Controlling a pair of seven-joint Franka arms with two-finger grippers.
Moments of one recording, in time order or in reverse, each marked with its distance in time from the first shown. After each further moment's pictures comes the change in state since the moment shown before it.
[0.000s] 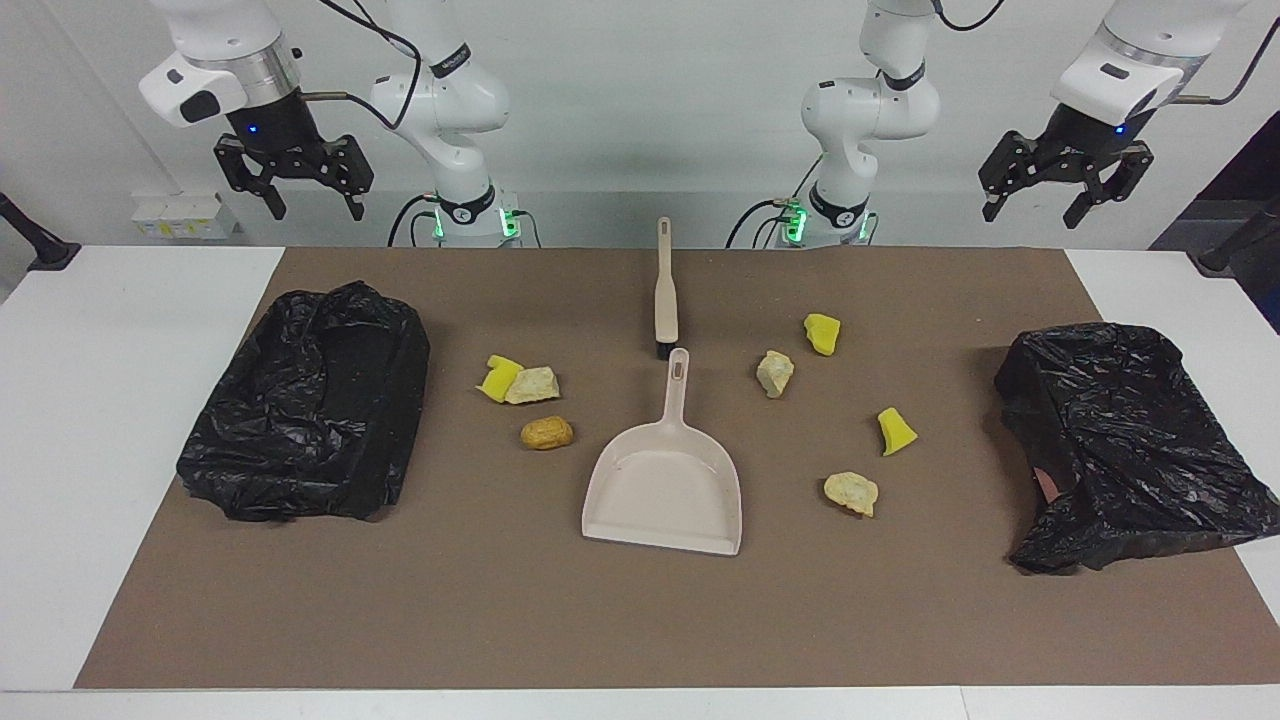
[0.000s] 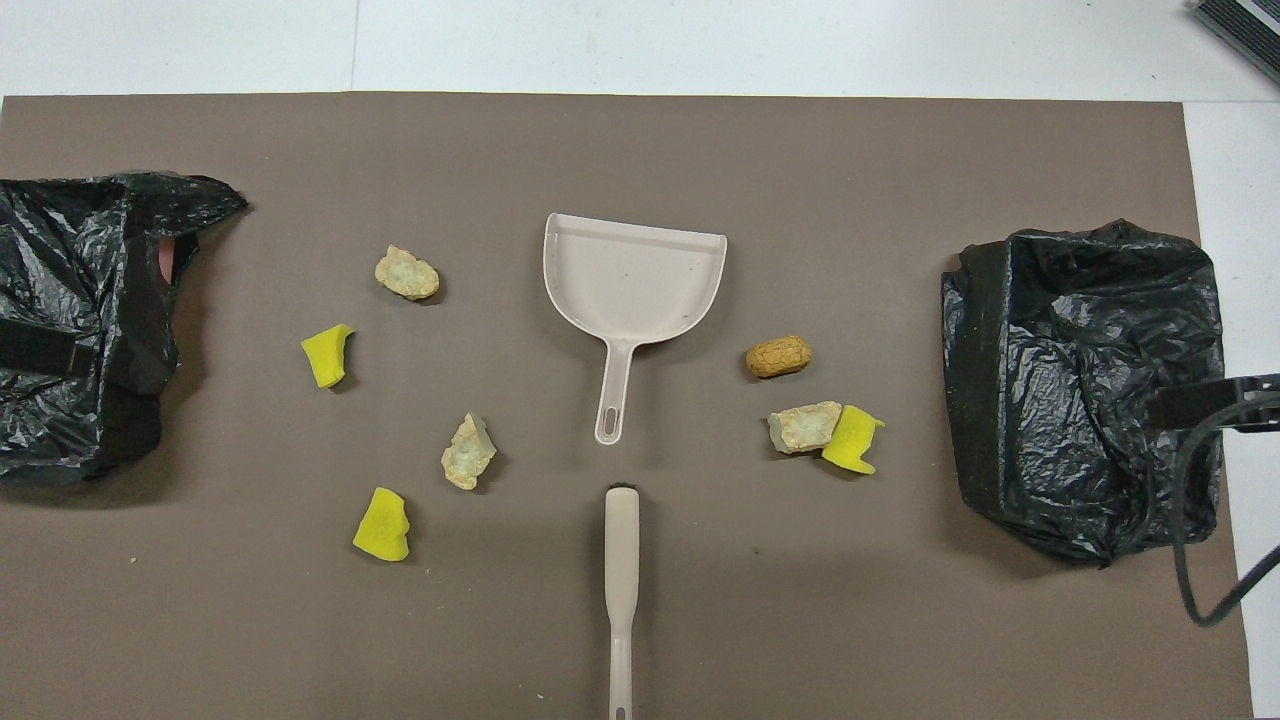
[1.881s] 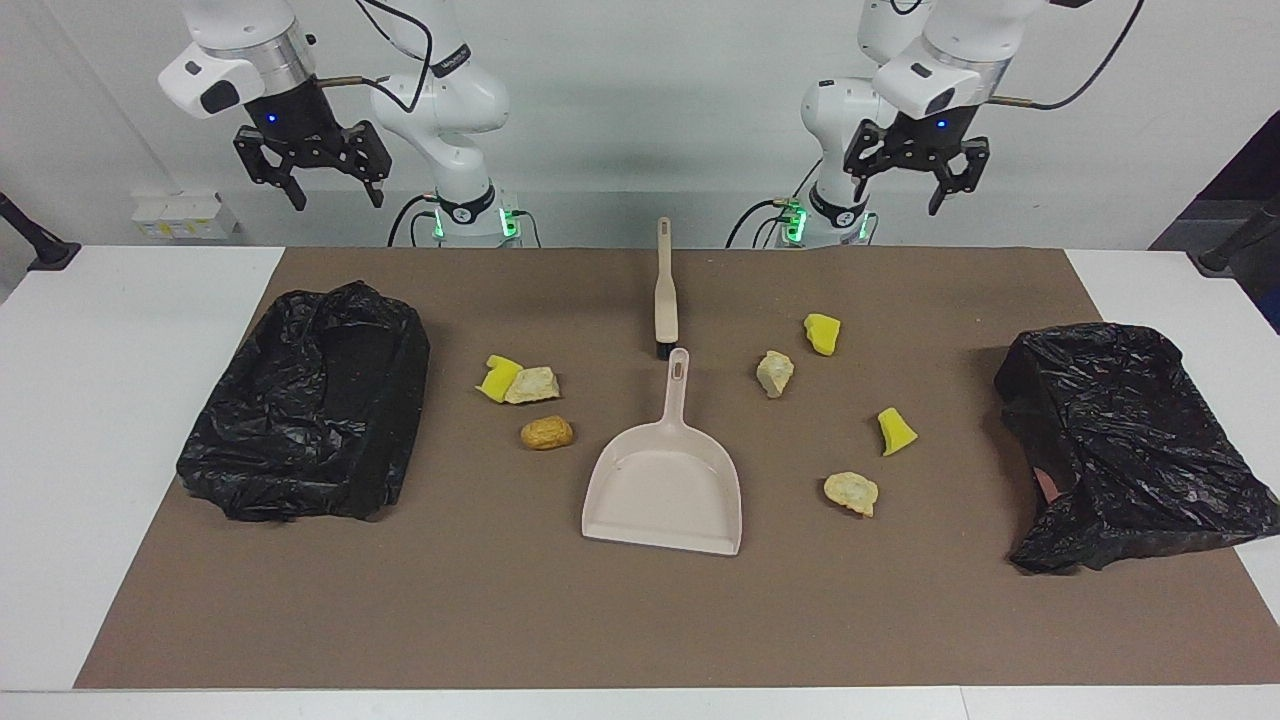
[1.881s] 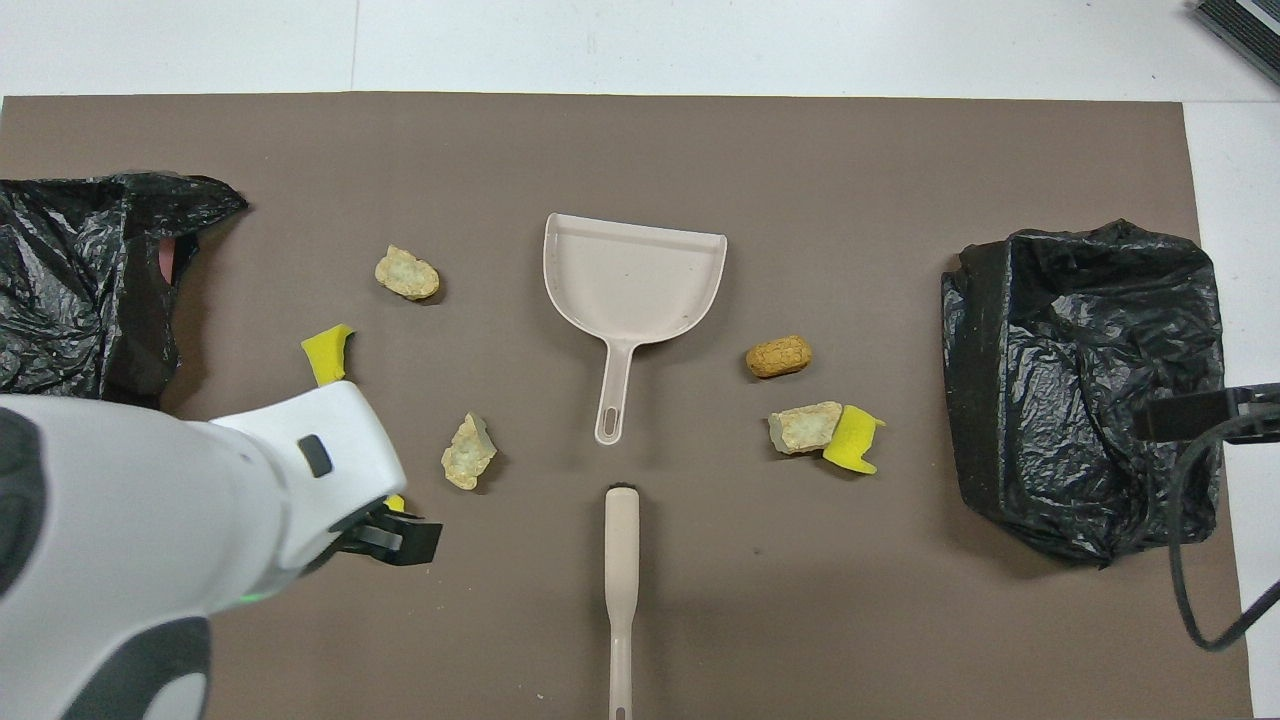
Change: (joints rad) left arm -0.050 -0.245 -0.360 -0.494 -0.093 0.205 -0.238; right arm -0.007 -0.009 0.012 0.008 0.048 -0.019 -0.001
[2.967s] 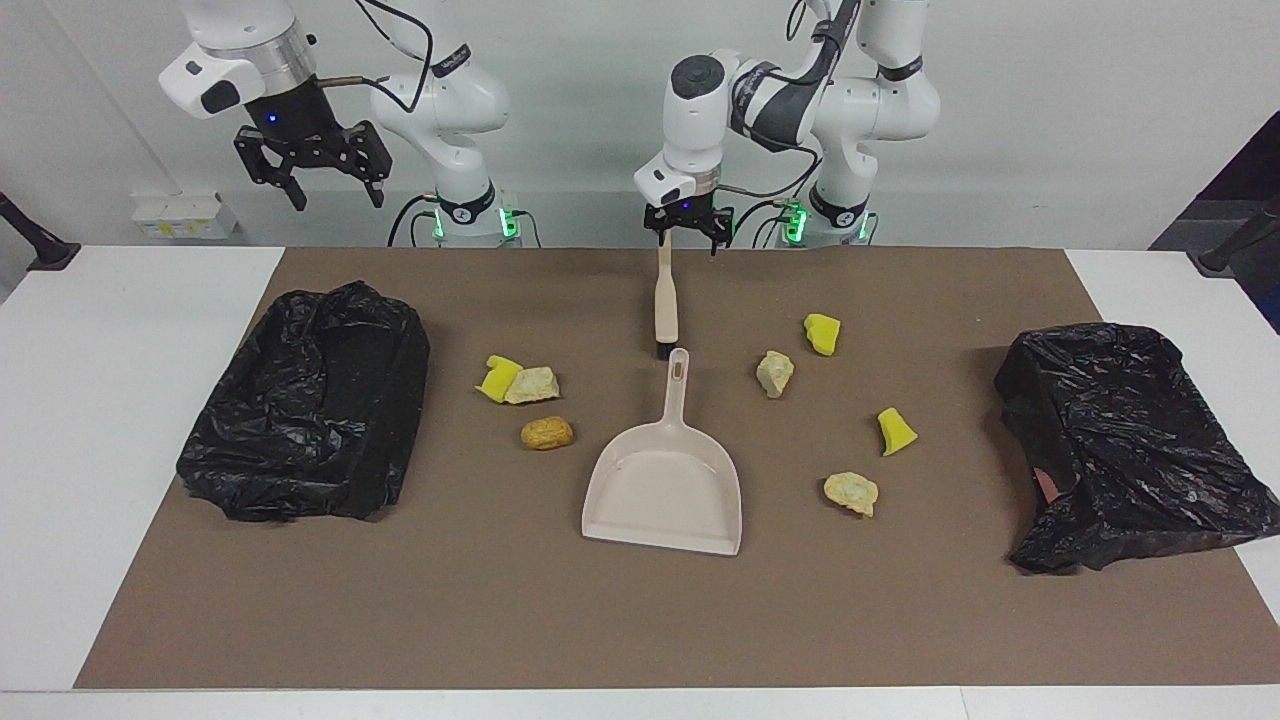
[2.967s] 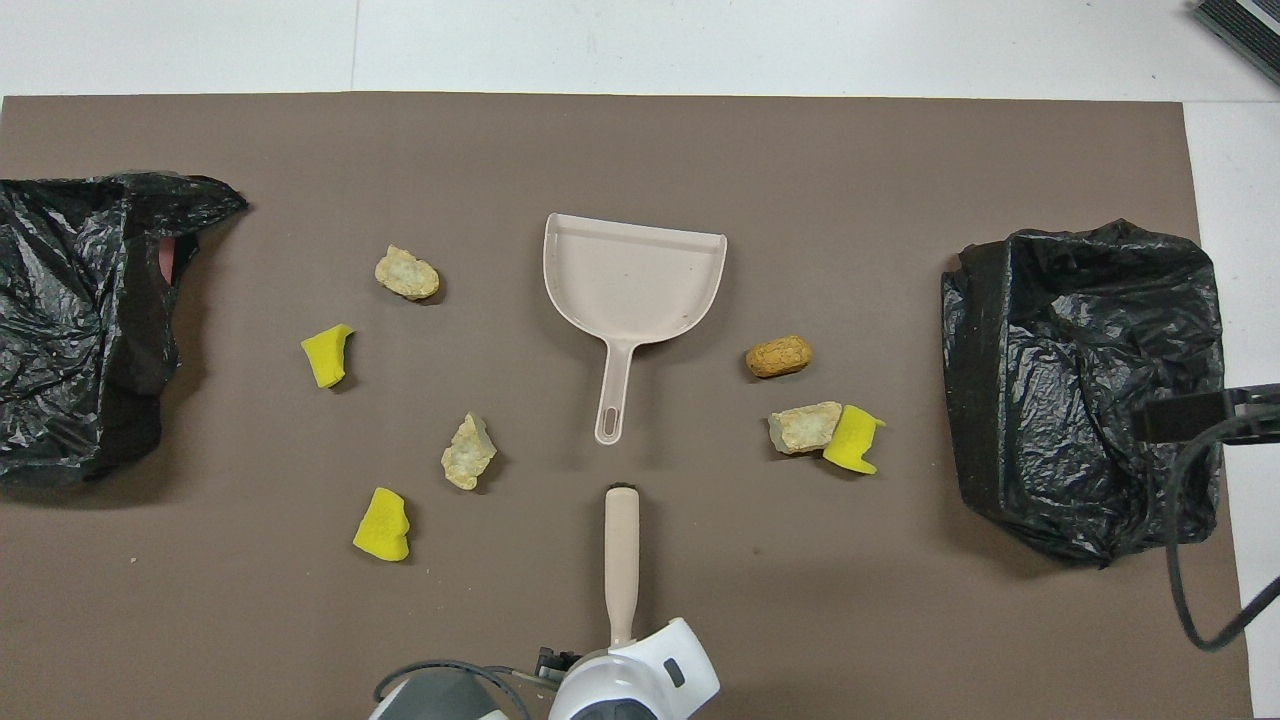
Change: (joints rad) left arm -0.003 0.037 -0.552 -0.443 -0.235 0.491 -0.354; right arm 0.000 0.000 0.001 -0.005 -0.001 0.000 0.000
